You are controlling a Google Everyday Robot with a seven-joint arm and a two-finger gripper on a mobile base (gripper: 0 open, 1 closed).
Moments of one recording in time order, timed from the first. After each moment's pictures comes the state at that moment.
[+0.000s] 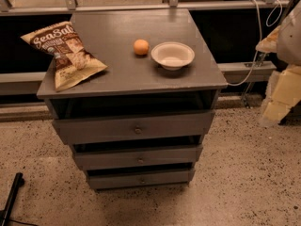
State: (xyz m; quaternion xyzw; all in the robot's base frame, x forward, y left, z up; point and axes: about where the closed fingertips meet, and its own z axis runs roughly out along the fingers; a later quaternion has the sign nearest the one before) arm 0.438 -0.217 0.976 -0.60 0.78 -0.03 0.16
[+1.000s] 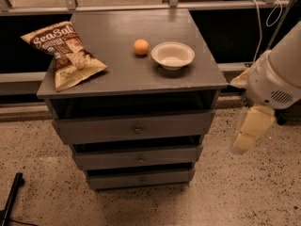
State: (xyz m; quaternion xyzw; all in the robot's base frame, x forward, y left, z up) arm 0.435 -0.189 0.892 -0.61 0.78 0.03 0.16
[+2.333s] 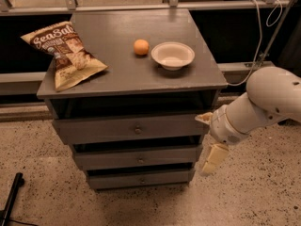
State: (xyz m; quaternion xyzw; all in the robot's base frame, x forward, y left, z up) arm 0.470 -0.149 0.726 -0.65 0.72 0.12 0.21
